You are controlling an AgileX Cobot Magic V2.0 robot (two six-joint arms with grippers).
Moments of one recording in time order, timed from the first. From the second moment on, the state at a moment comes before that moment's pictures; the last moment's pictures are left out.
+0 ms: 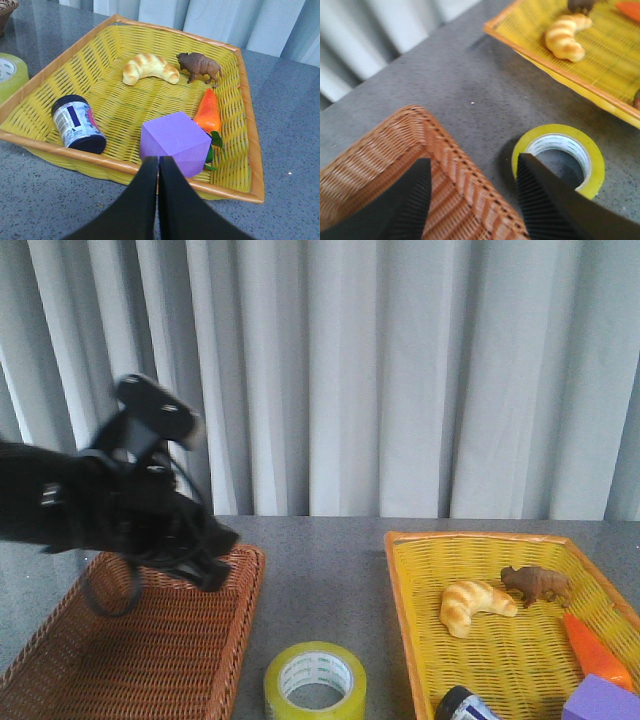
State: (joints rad) left arm -0.40 1.50 -1.50 -0.17 0.73 0.42; right arm 0.36 0.42 -0.42 -0.57 0.51 0.43
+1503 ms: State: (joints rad) left arm -0.46 2.13 -1.78 -0.31 0.85 0.70; right arm 0.36 0.42 -0.42 -0.54 0.51 0.43
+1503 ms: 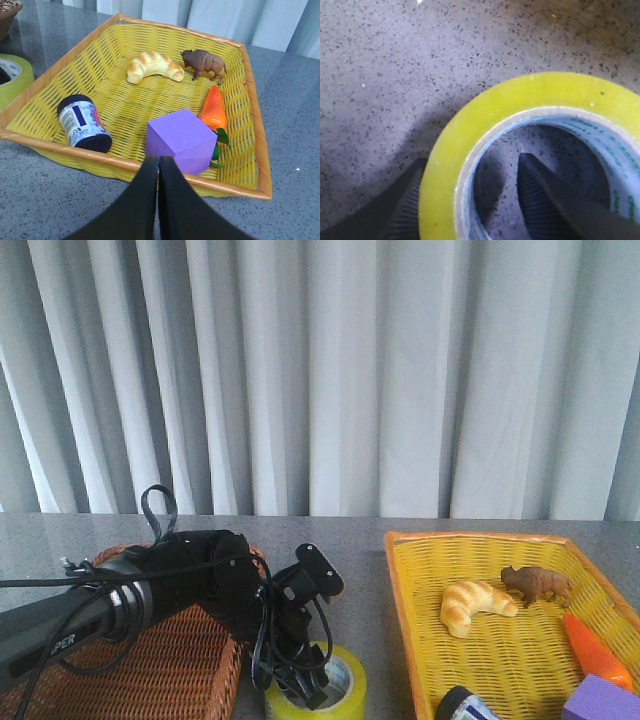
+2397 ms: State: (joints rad) left arm -0.41 1.74 -1.78 -0.29 0.85 0.66; right arm 0.36 0.42 -0.41 -0.54 0.51 0.43
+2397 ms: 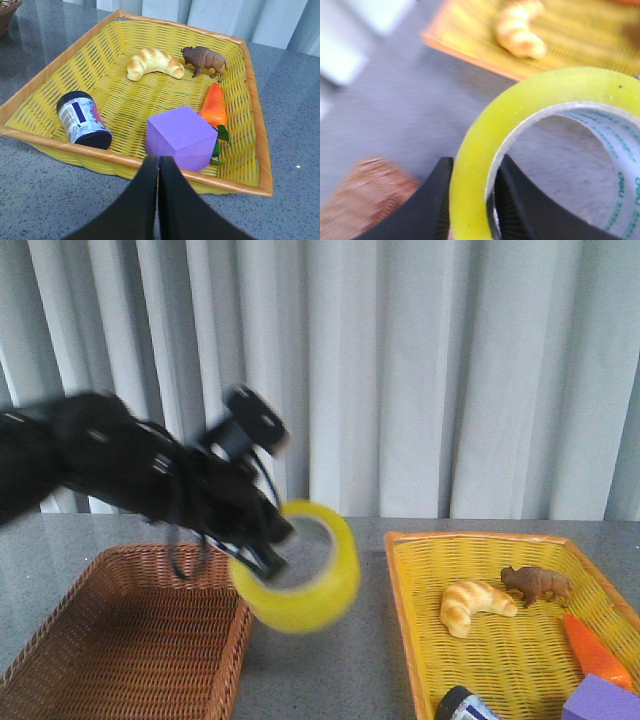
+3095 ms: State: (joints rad) left arm -0.08 1.84 -1.62 -0.09 0.93 0.44; right arm 0.36 0.42 -0.41 -0.54 0.51 0.43
